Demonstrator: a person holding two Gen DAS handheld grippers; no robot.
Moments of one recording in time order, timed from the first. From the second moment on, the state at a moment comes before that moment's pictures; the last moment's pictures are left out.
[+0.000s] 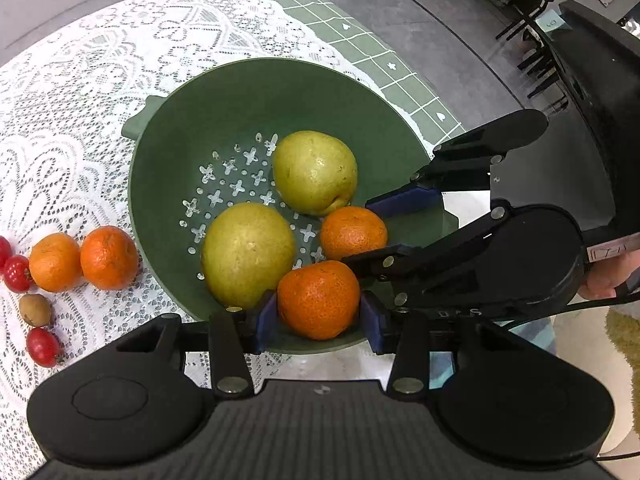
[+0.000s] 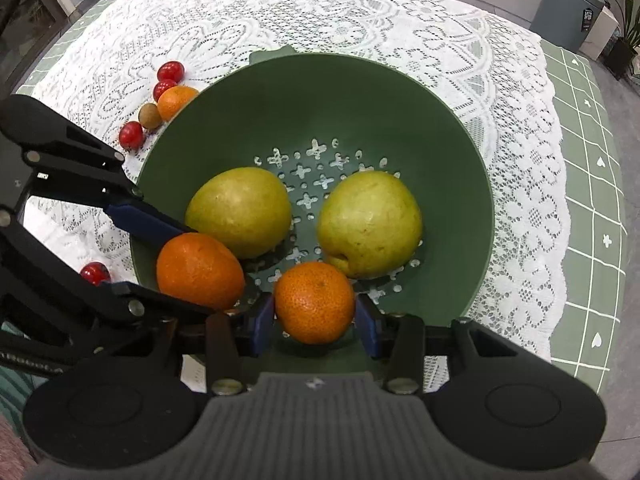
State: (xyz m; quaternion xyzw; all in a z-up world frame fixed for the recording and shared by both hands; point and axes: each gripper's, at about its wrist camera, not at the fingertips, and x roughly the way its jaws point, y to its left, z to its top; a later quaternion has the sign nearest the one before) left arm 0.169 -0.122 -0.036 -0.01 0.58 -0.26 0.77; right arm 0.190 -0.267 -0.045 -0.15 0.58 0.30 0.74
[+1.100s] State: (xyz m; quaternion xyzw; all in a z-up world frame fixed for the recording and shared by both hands) left arm 0.129 -0.095 0.012 -0.02 0.49 -0.24 0.83; right arm 0.145 -0.263 0.014 -0.17 0.47 0.21 0.84
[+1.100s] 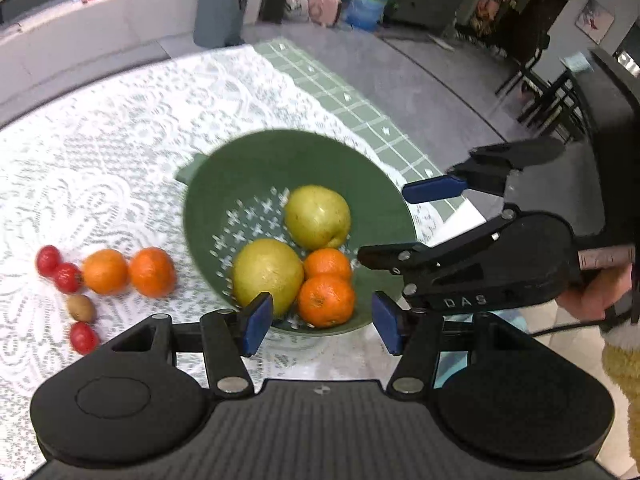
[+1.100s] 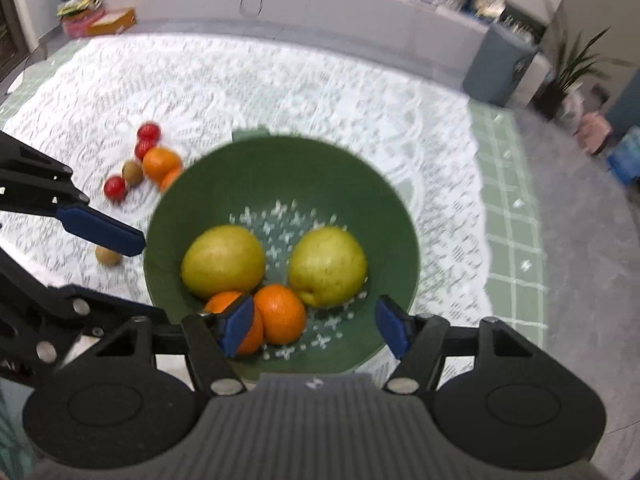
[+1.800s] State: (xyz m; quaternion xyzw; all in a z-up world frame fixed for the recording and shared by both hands) left arm 0.081 0.000 0.031 -0.04 0.38 -0.13 0.92; right arm 0.065 -0.186 0.020 -0.07 0.31 0.18 0.93
